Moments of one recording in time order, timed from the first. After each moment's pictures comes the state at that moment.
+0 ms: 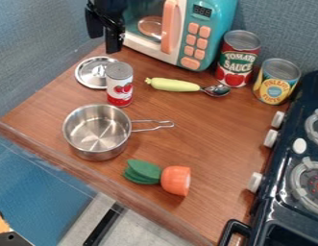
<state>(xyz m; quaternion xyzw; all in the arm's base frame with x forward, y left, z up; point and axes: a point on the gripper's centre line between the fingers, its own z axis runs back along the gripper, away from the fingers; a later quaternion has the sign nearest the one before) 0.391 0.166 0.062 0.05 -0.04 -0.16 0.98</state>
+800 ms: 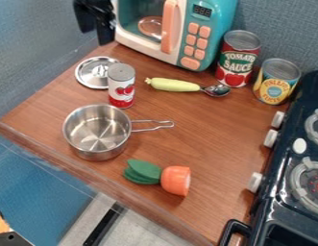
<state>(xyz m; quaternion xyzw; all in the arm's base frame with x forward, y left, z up) 0.368 0.171 0.098 0.00 -0.10 -0.13 0.99</state>
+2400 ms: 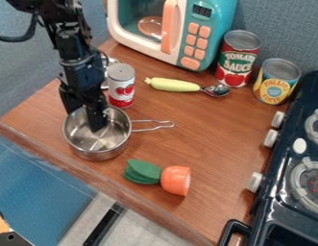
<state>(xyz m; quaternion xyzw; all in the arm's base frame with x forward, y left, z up) 0.275 0.109 -0.002 -0.05 -0.03 -0.08 1.00</state>
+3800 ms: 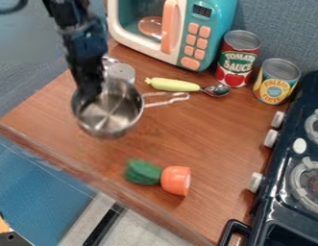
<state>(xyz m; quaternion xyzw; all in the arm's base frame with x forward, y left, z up) 0.288 0.105 0.064 -0.05 -0.09 -0.17 0.98</state>
